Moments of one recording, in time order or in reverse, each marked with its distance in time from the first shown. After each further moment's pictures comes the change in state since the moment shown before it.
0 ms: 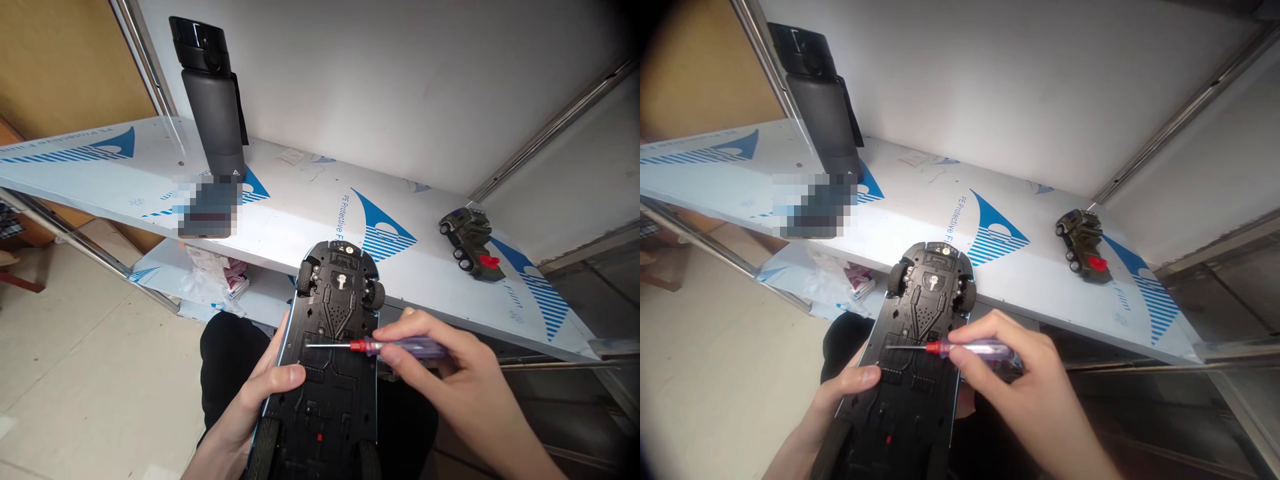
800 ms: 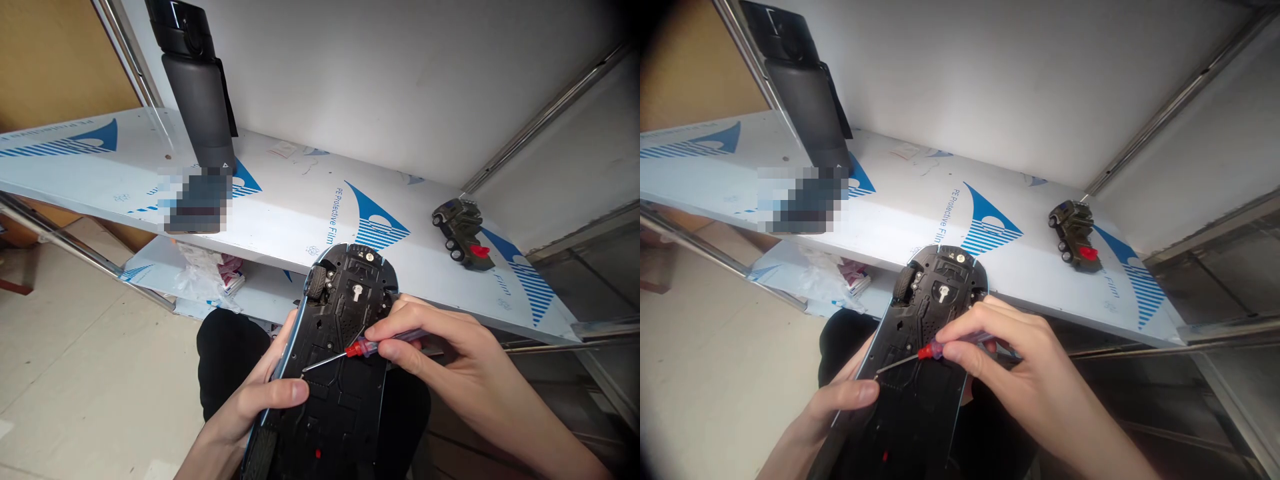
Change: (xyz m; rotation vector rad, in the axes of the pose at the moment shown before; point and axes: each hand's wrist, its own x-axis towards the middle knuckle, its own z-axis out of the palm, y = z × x) left_hand 0.000 -0.012 -0.026 0.050 -0.104 -0.073; right_hand 0.009 -0.020 -0.019 0.014 -0.179 -0.030
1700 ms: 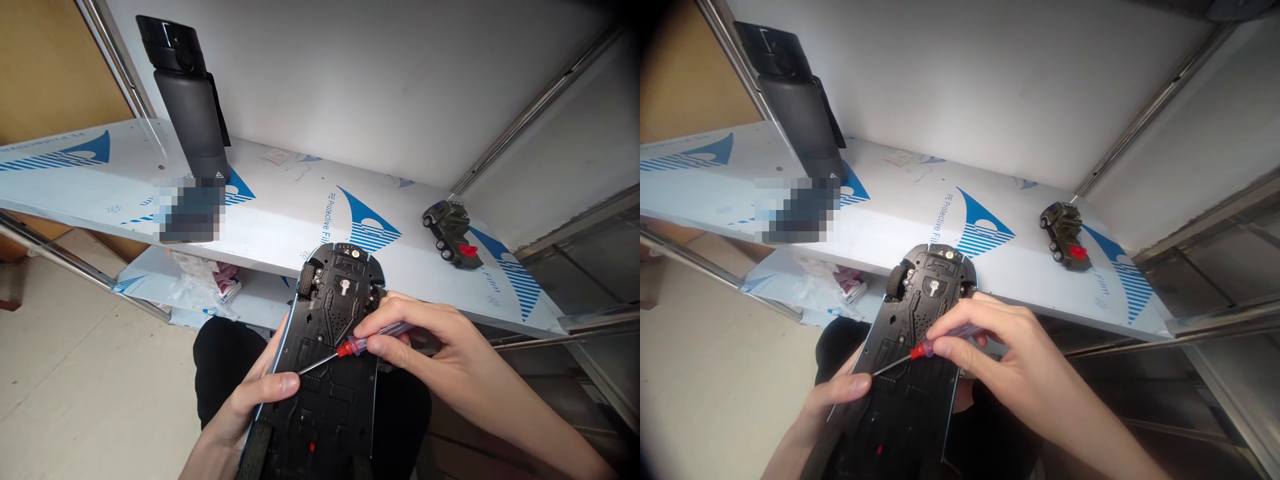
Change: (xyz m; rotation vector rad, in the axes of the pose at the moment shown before) left_hand 0.000 0.013 0.026 -0.037 0.055 0.009; right_hand 0.005 -0.006 -0.004 -0.026 -0.045 0.073
